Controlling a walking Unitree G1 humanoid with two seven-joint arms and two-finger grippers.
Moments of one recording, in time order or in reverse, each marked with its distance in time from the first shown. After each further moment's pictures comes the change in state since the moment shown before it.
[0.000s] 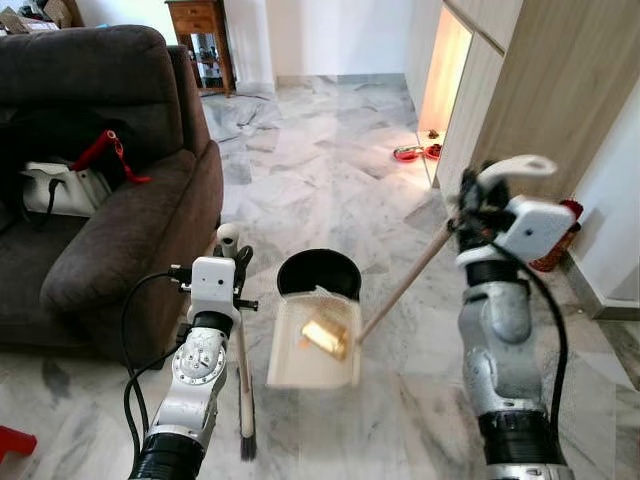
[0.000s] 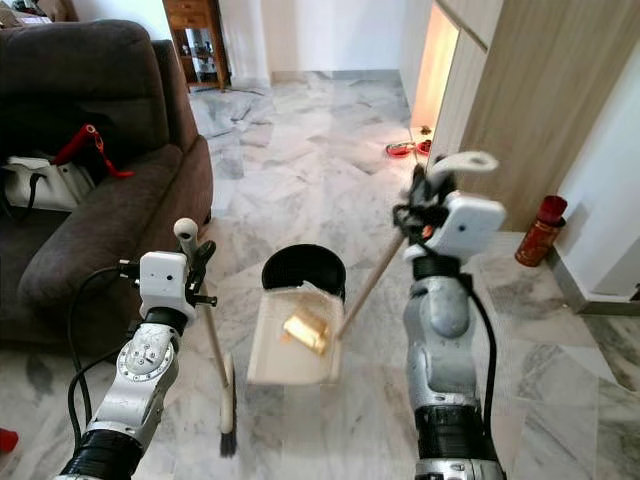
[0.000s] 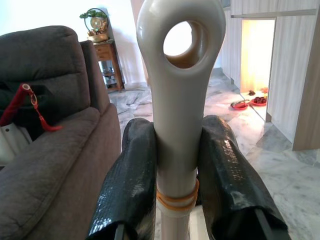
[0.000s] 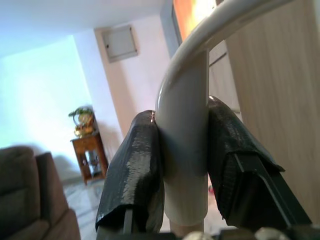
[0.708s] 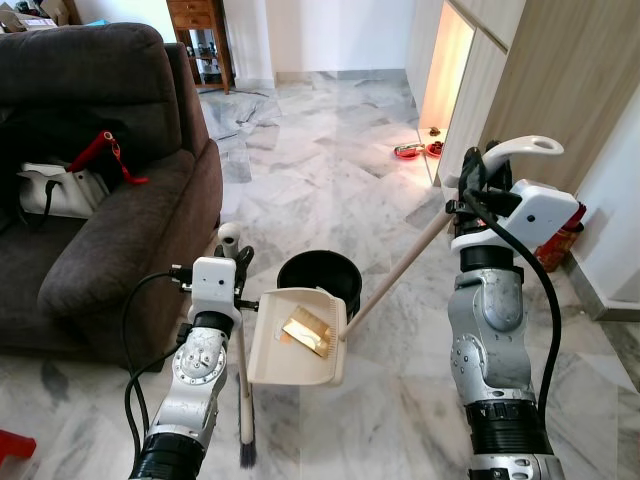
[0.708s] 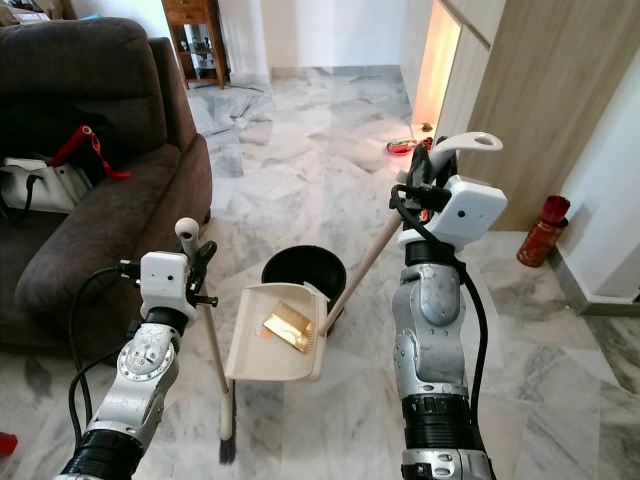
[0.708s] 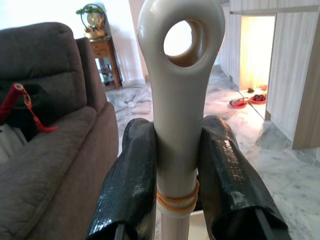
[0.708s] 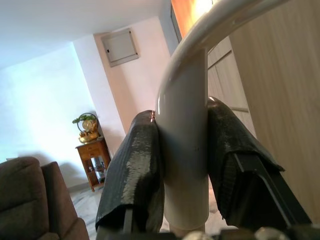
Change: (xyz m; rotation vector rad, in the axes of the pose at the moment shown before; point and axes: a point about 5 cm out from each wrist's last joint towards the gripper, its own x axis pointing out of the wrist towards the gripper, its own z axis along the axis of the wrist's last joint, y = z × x) left arm 0.000 -0.001 0.000 0.001 0.001 -0.014; right arm 0.005 0.014 0.003 0.054 -0.021 -0.011
